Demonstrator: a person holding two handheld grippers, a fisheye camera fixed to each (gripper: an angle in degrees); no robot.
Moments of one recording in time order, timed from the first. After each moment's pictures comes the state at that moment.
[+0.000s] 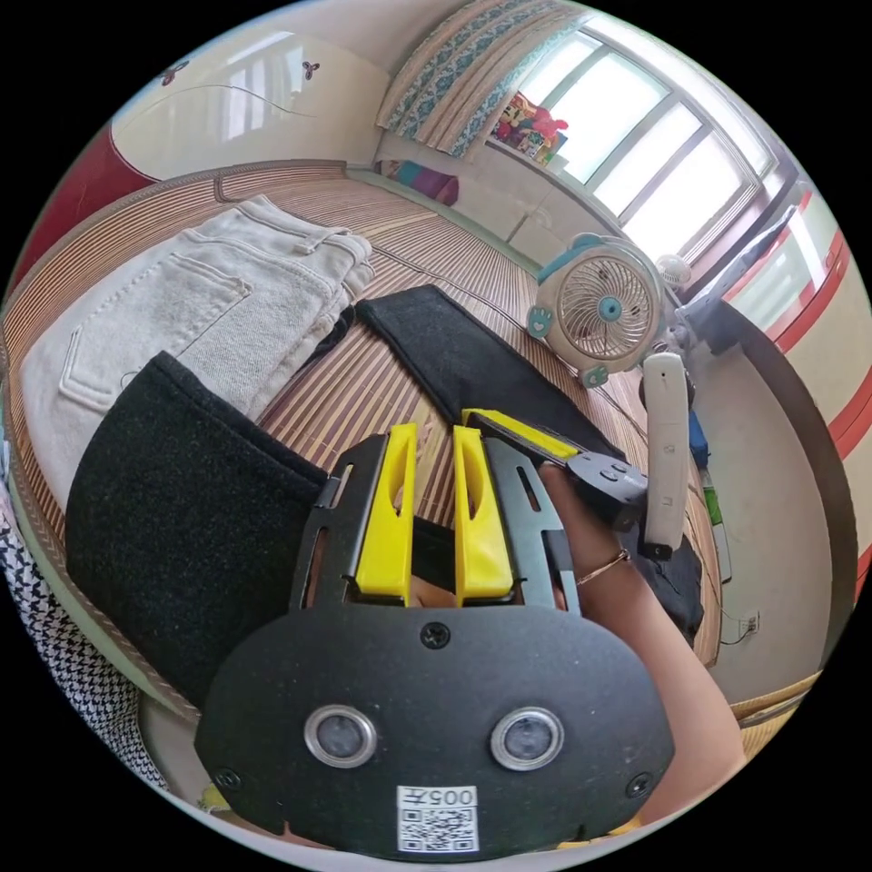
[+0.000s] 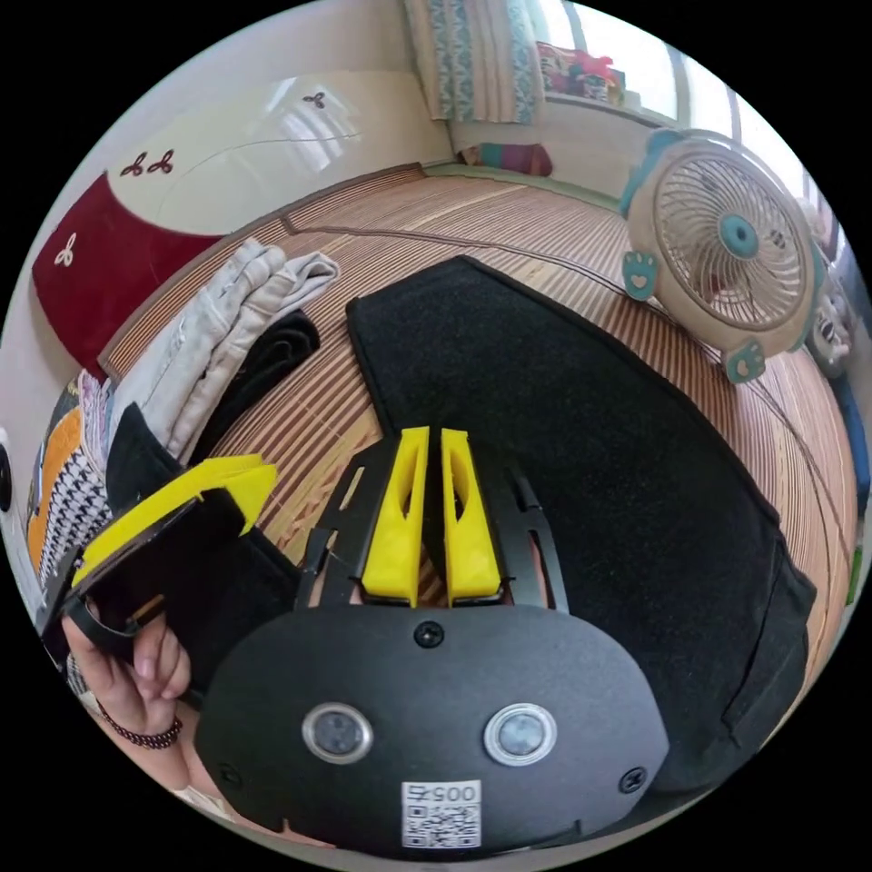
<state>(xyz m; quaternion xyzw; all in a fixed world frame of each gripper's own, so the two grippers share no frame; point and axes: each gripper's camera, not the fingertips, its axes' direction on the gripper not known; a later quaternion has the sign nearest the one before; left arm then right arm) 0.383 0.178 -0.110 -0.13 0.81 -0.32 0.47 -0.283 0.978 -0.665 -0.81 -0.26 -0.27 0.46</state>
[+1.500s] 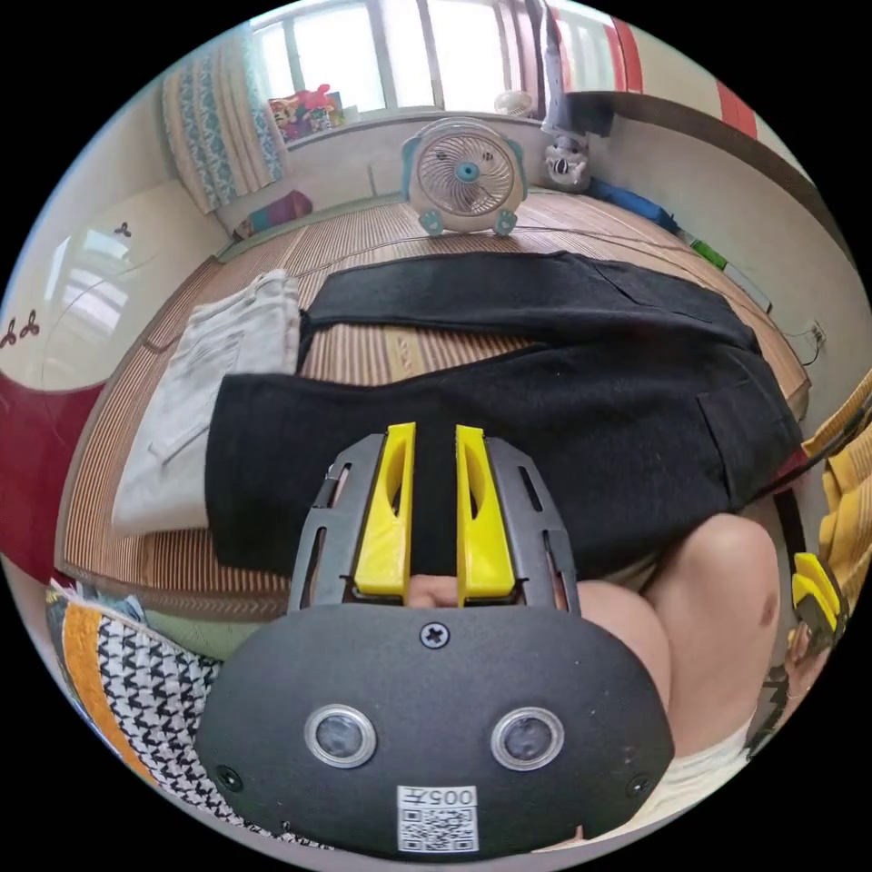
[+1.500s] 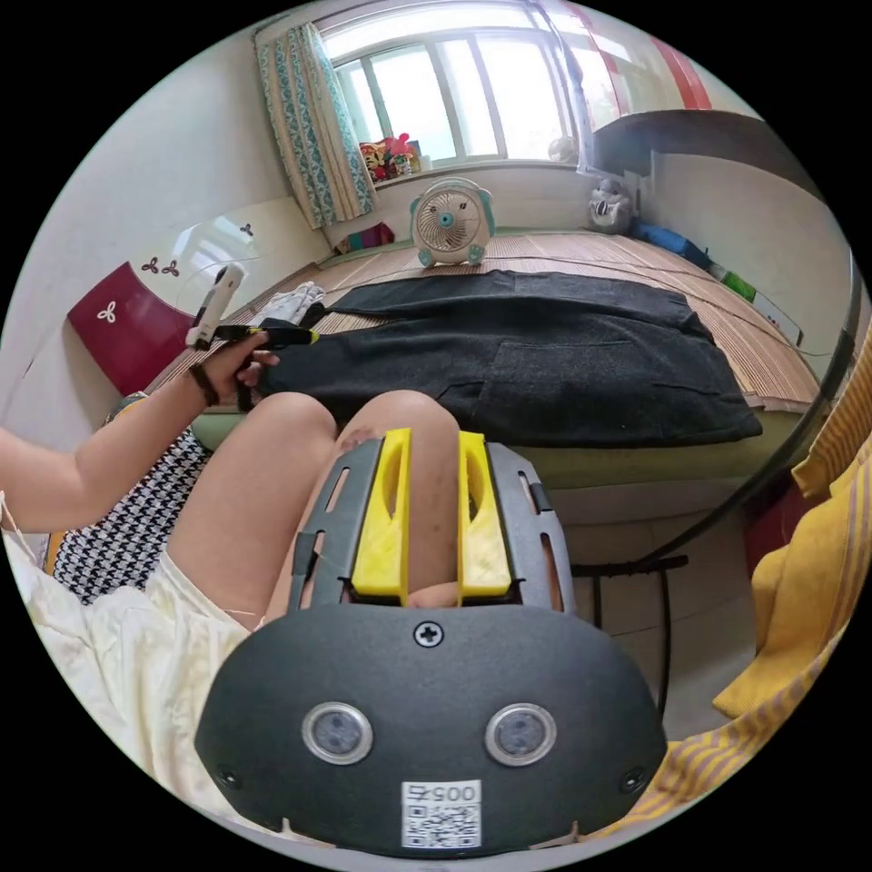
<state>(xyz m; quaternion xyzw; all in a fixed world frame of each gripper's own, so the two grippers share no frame) 0.326 0.382 -0.198 0.07 0.79 -0.08 0.61 -0.121 0.332 -0.841 -0.74 -0.05 -0.19 0.64</state>
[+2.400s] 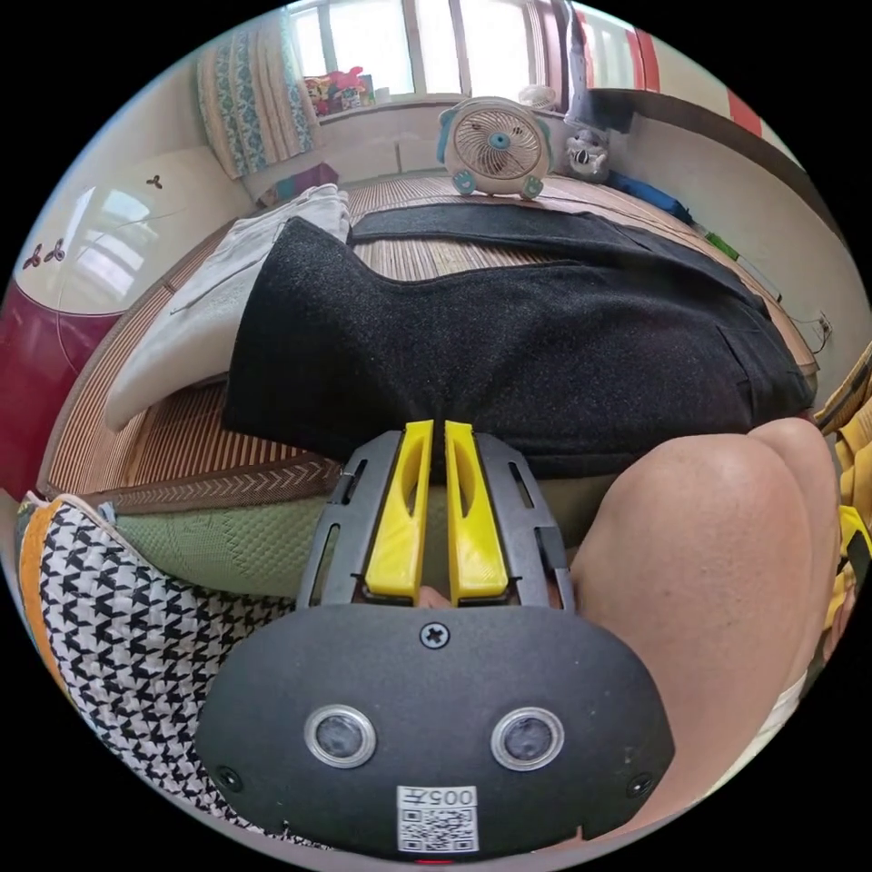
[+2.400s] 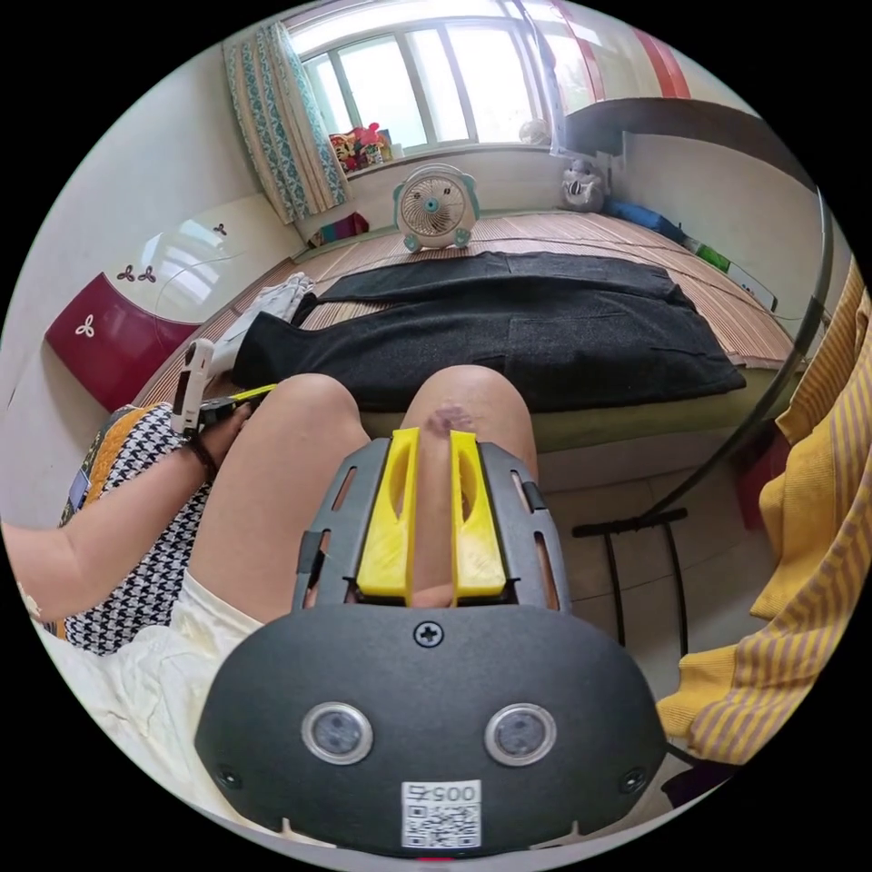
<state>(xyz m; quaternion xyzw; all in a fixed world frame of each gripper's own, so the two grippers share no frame) 0.345 0.521 -0.150 0.06 0.78 -0.09 0.62 -0.221 0.290 -0.845 -0.76 0.01 -0.18 0.63</state>
